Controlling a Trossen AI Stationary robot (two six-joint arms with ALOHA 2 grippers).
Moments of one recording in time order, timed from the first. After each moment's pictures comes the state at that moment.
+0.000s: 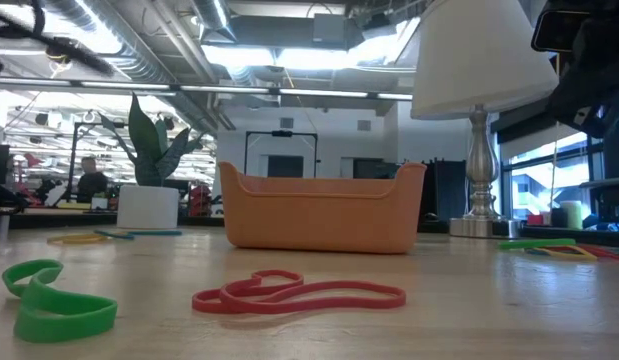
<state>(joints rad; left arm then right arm) -0.79 1.86 1.21 -0.95 0.21 -1.70 0.57 0.82 0.47 -0.33 0.35 0.94</state>
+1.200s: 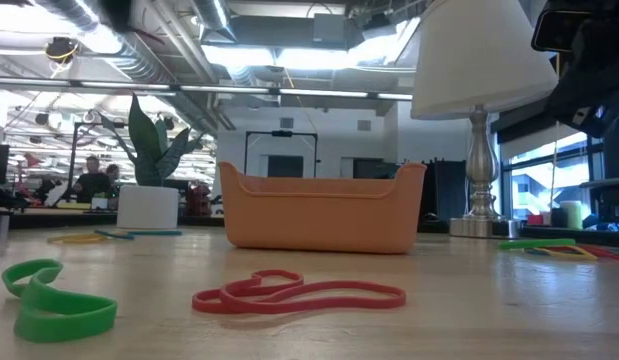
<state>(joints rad) -0.50 1.78 1.72 -1.57 -0.27 -1.23 0.57 0.82 0.47 -0.33 0.36 0.93</state>
